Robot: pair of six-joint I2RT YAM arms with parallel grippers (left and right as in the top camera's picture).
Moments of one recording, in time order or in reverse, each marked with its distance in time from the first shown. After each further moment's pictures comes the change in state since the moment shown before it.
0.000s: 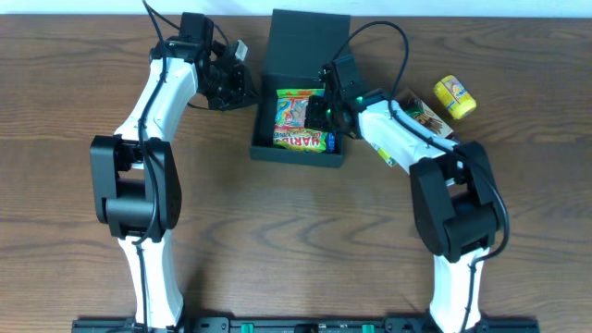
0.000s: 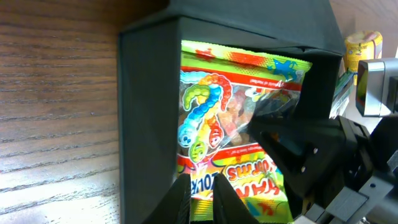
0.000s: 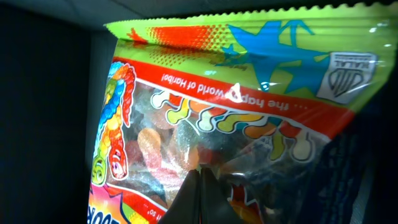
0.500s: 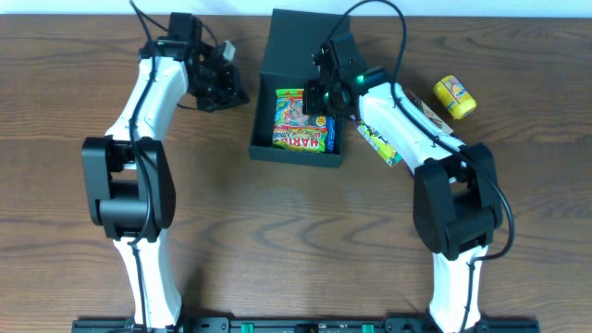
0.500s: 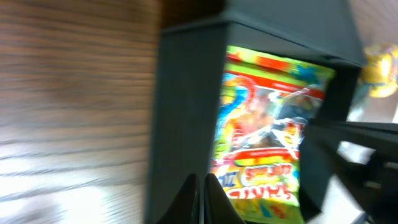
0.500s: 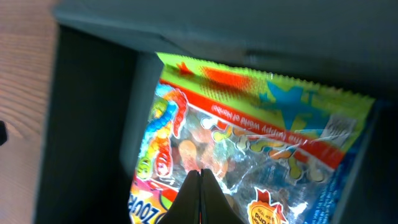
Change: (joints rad) left arm 0.046 -0.008 0.000 -0.039 -0.064 -0.003; right arm -0.005 0.014 0.212 -0.199 -0.007 -0.105
